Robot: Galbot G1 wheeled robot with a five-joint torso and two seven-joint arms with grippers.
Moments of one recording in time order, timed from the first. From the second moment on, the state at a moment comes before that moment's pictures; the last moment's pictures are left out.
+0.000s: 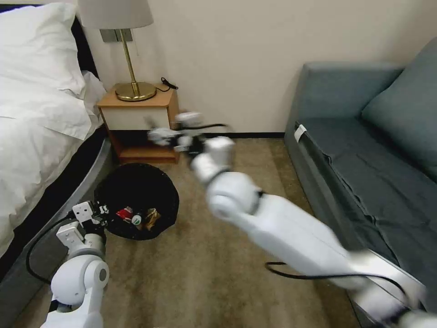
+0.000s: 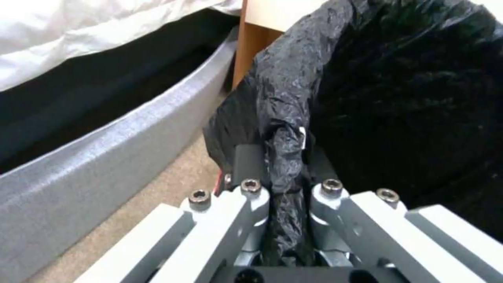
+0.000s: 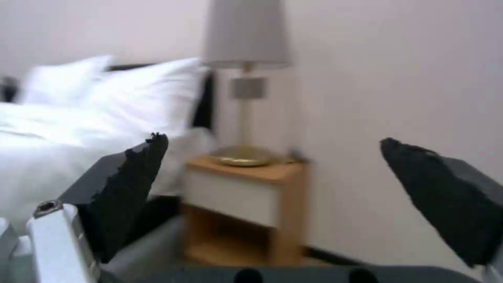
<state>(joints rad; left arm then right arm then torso) 1.34 -1.39 -0.76 -2.03 -0.43 0.41 -0.27 -0.49 1.08 -0.33 1.93 0.64 -0.09 0.42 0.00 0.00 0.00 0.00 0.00</state>
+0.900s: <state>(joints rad) 1.37 -1.41 -0.74 -1.93 -0.80 0.52 -0.39 -1.41 0.98 0.28 2.29 0.17 0.01 0.43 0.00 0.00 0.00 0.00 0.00</state>
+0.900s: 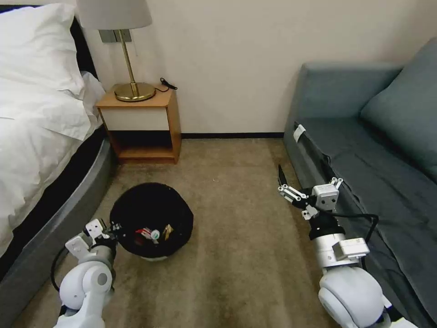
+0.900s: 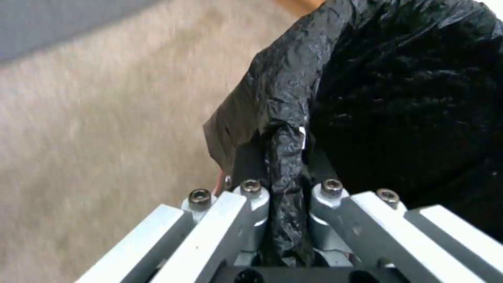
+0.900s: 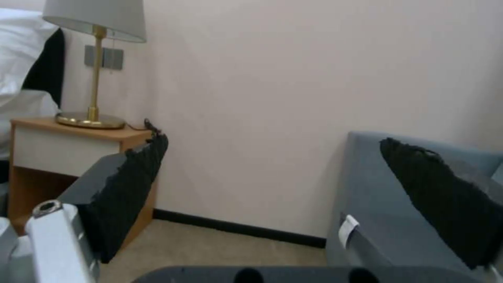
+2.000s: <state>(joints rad) 1.38 -1.41 -0.76 -1.84 -0.55 0.28 -0.12 -1.43 1.04 0.24 2.25 0.15 0.03 0.44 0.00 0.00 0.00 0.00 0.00</state>
